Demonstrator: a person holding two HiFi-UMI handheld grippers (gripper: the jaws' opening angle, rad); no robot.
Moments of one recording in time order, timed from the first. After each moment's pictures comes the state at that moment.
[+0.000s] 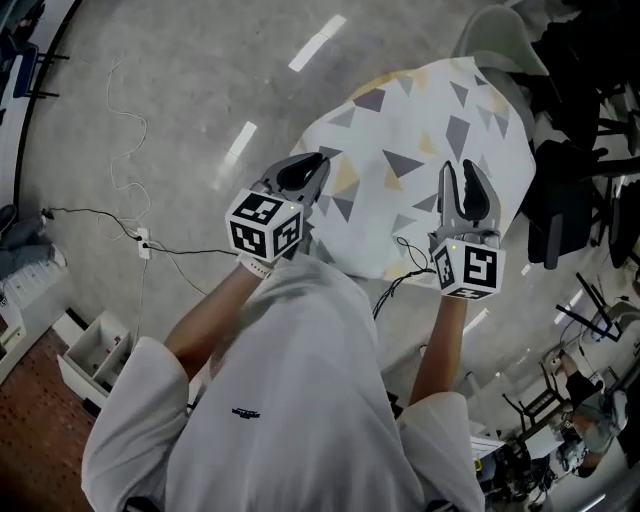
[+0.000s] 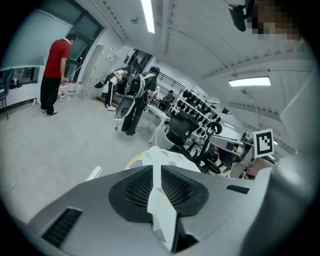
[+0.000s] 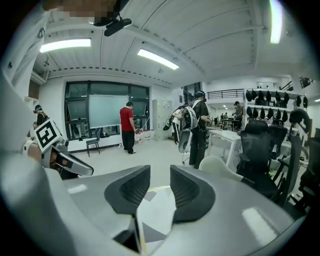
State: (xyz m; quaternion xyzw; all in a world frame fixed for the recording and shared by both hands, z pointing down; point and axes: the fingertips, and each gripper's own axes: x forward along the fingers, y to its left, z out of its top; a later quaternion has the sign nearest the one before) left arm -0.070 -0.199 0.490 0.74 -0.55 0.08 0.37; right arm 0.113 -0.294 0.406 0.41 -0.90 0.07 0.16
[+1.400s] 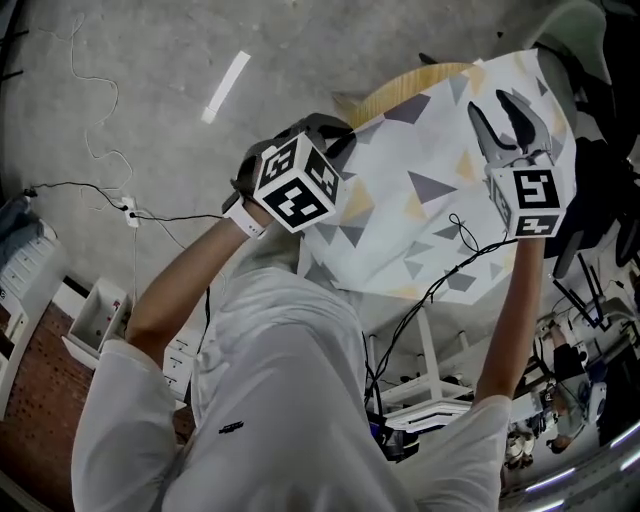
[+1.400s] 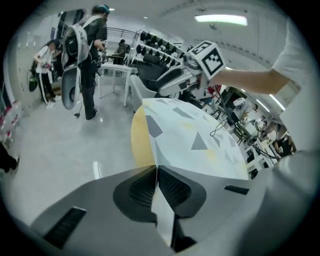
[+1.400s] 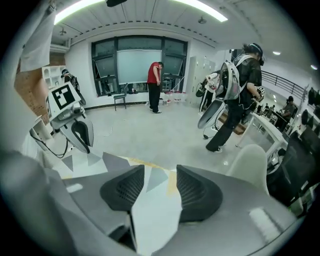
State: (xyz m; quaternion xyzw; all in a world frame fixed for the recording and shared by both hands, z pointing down) left arm -0.075 -0.290 0.660 0.81 -0.31 0.38 0.31; right arm 0.031 -0.457 0.595 0.21 -0.89 0.05 0.41
